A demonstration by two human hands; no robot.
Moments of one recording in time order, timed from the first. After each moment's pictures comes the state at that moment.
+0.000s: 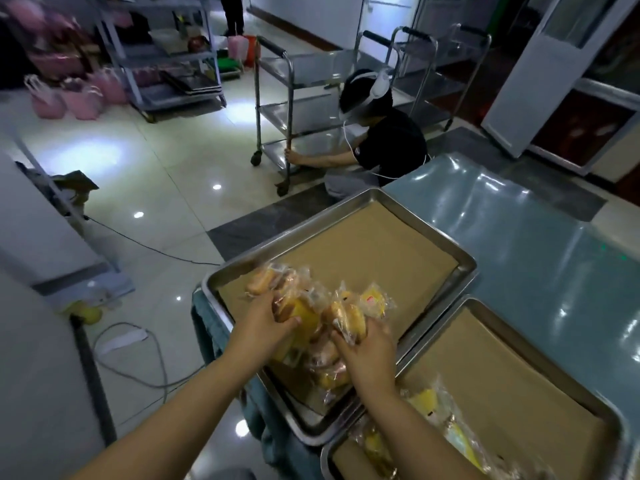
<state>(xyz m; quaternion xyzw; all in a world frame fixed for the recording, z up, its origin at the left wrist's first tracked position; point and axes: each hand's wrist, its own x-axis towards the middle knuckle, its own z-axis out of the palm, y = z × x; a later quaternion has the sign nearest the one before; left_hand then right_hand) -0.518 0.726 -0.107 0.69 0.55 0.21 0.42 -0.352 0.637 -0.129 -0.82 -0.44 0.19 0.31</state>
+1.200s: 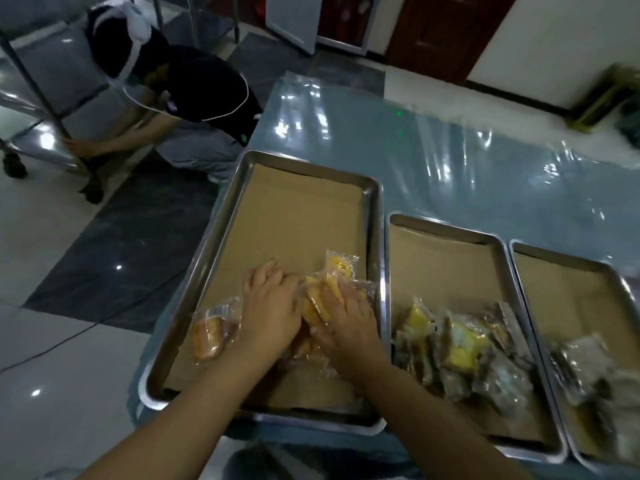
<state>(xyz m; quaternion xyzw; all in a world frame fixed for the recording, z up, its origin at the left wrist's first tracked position) -0.463 0.842 -0.127 0.95 0.18 0.13 0.23 -0.412 0.688 -0.132 -0.92 -0.35 0.10 0.16</state>
